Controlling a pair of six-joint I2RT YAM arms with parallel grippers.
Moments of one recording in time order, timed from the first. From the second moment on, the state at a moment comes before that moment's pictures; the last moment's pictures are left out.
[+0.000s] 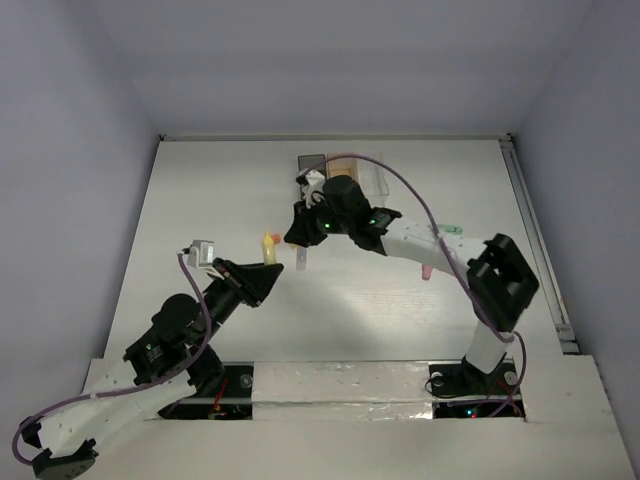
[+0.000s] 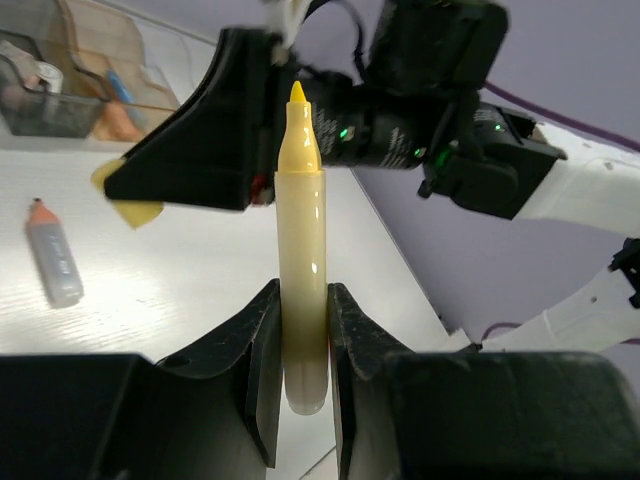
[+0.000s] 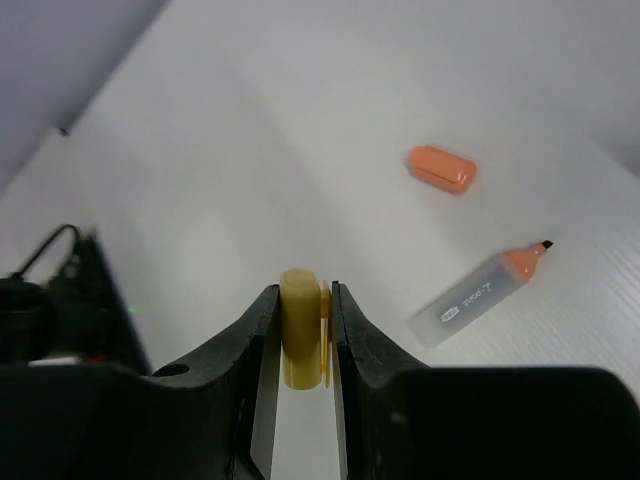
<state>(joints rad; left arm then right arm) -0.94 0.23 0.46 -0.17 -0.33 -0.71 0.82 1.81 1.35 -0.05 -0.31 0.31</state>
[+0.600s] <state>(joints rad) -0.94 0.65 0.25 0.62 0.09 -0.89 0.58 1.23 0.85 0.52 -0.43 0.73</state>
